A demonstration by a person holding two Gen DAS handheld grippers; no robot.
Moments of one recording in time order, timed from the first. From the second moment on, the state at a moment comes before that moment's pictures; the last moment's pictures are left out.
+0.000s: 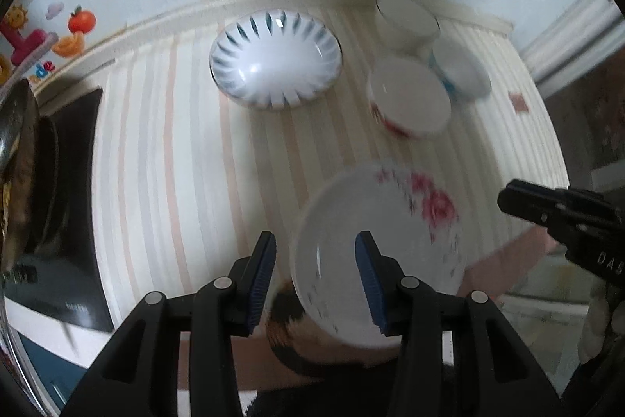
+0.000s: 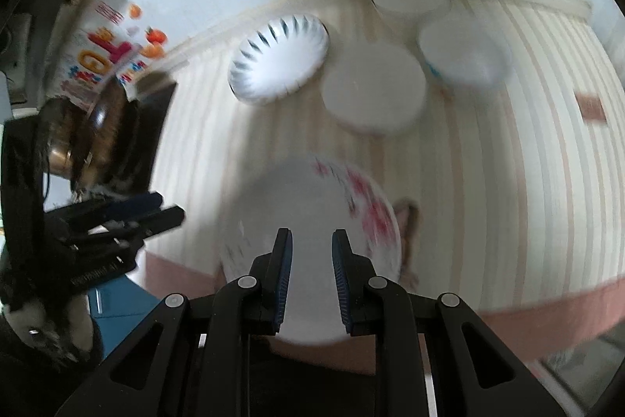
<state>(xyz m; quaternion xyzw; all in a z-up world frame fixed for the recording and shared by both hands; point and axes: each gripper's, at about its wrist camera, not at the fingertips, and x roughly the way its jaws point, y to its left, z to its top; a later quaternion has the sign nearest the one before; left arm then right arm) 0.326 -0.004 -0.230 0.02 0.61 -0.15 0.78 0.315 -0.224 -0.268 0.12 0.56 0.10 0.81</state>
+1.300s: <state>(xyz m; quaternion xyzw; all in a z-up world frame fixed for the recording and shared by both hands) 0.517 0.042 -0.328 -0.05 0.62 -0.09 0.77 0.593 -0.210 -0.339 0.14 0.61 0.04 0.78</state>
